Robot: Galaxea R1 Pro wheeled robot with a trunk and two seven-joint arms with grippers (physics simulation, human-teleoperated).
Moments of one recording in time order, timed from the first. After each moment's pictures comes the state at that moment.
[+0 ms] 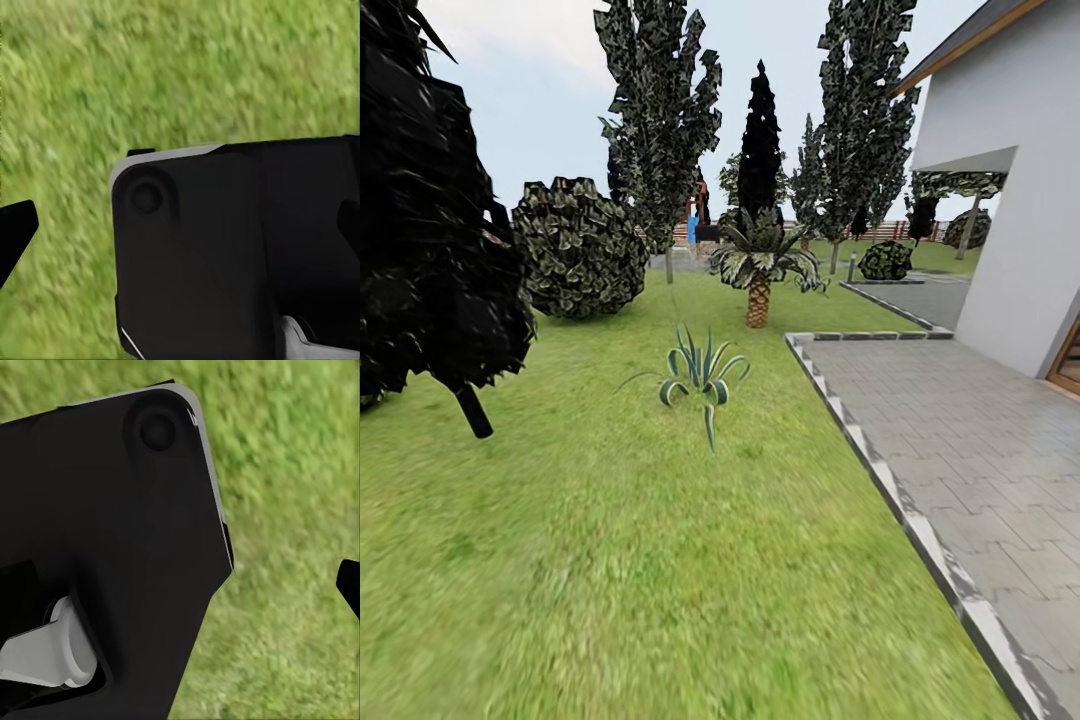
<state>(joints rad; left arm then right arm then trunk) -0.01 -0.02 -0.06 -0.03 -0.01 -0.42 -0.02 0.00 -0.01 -0.25 -0.02 0.00 -0.12 -0.01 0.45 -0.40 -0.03</state>
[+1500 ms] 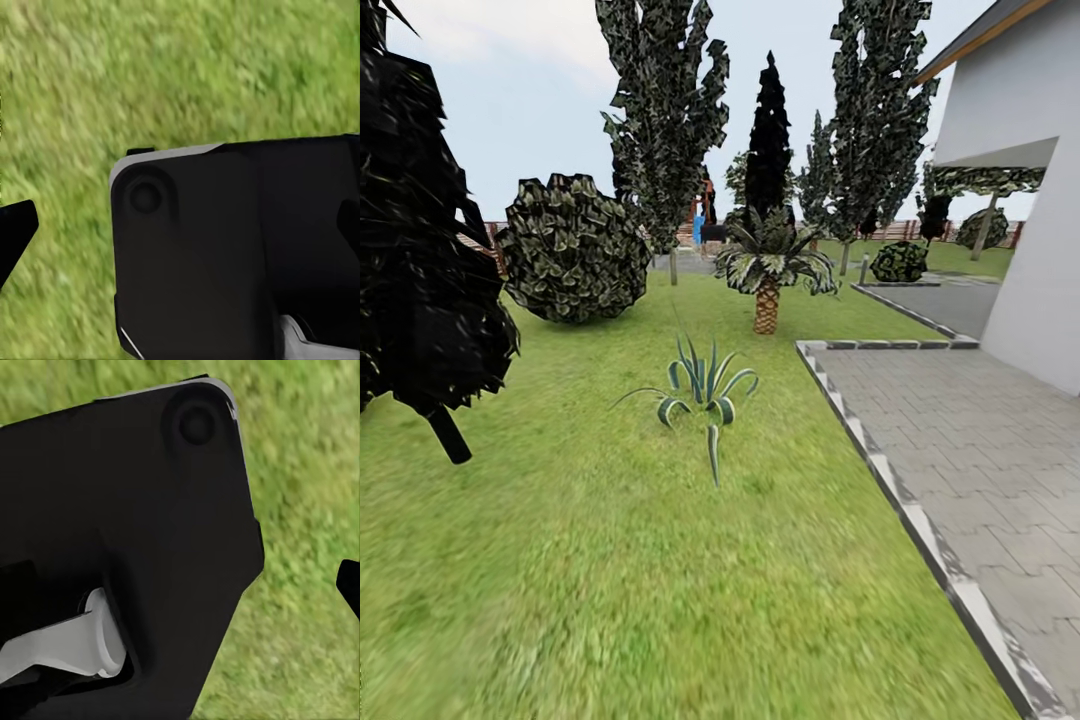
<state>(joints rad) -0.01 -0.02 -0.06 -0.03 -0.01 -0.42 -0.02 0.00 0.03 -0.24 -0.03 0.01 -0.13 0.00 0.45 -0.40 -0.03</state>
